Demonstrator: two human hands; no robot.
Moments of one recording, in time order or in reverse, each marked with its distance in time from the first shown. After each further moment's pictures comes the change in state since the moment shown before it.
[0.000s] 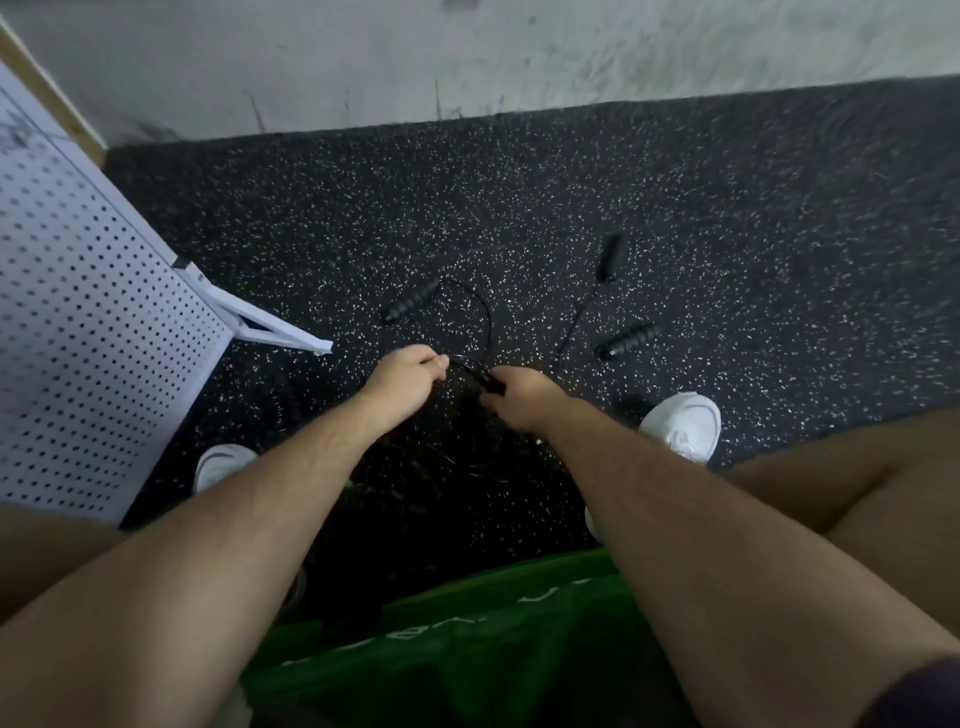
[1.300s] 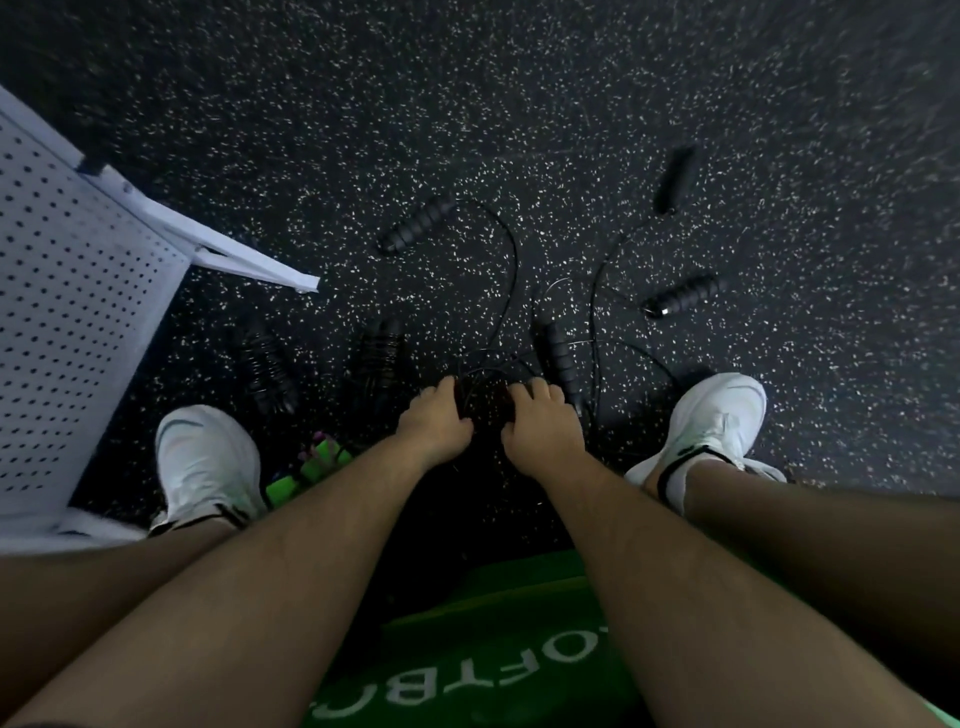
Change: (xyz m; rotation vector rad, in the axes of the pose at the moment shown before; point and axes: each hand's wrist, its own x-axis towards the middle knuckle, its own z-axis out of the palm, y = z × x) left_hand 0.063 -0.112 0.088 0.407 -0.287 -0.246; right_hand 0.053 0.057 0.103 -0.396 0.066 0.042
